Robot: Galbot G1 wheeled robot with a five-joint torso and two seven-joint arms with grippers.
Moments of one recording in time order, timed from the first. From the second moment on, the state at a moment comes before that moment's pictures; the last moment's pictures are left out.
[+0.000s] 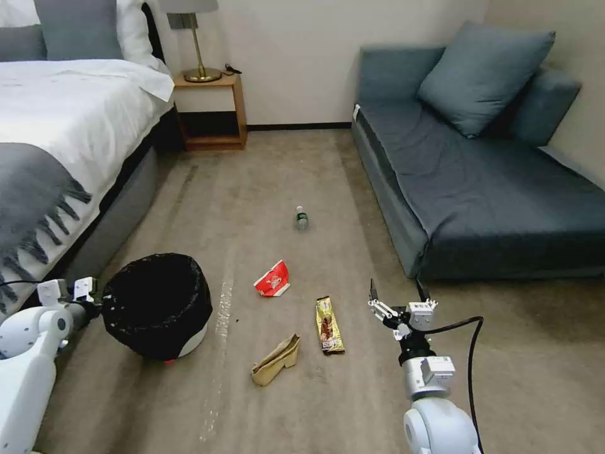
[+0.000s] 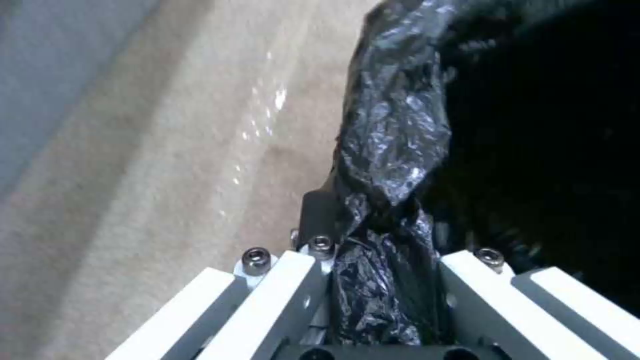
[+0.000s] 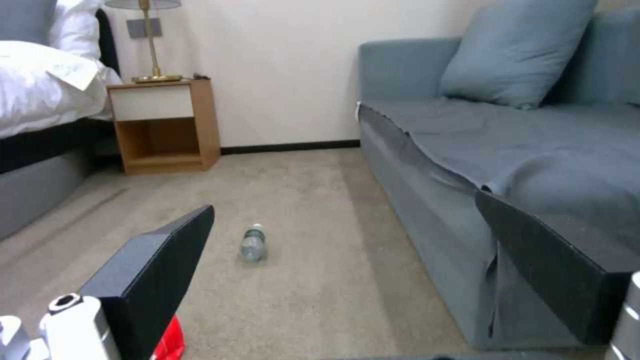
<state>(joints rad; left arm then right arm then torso) 1.13 -0.89 -0.79 -1.41 -0.74 0.72 0.05 -1.55 1.56 0.46 1.97 -0.03 0.13 0.05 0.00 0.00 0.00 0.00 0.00</state>
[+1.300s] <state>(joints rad) 1.74 -1.19 -1.21 -2.12 -0.63 0.74 0.00 -1.21 1.32 0.14 1.52 0.22 -0.24 -0.01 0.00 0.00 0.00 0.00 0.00</state>
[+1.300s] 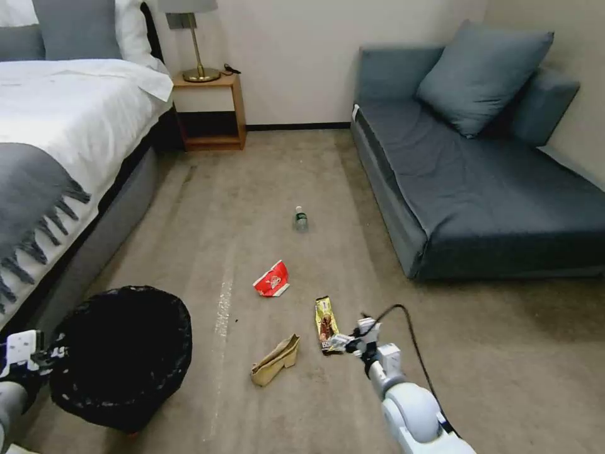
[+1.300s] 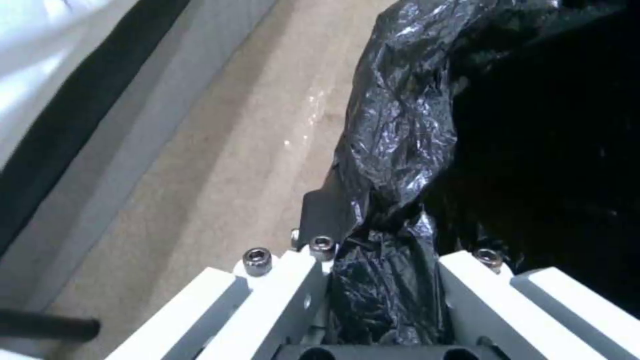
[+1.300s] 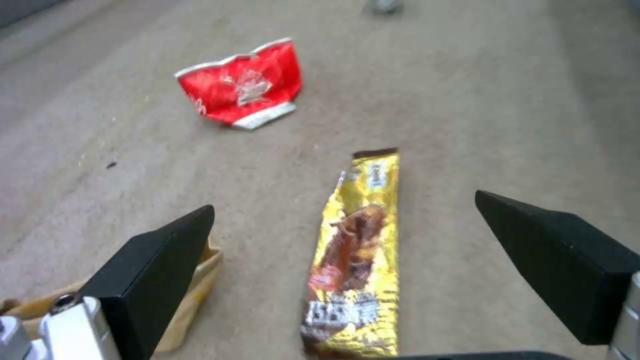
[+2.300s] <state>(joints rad) 1.74 -1.22 -1.19 -2.14 -0.62 0.74 0.01 -0.95 1.48 0.11 0.96 0.11 -0.25 0.00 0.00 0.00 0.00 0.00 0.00</state>
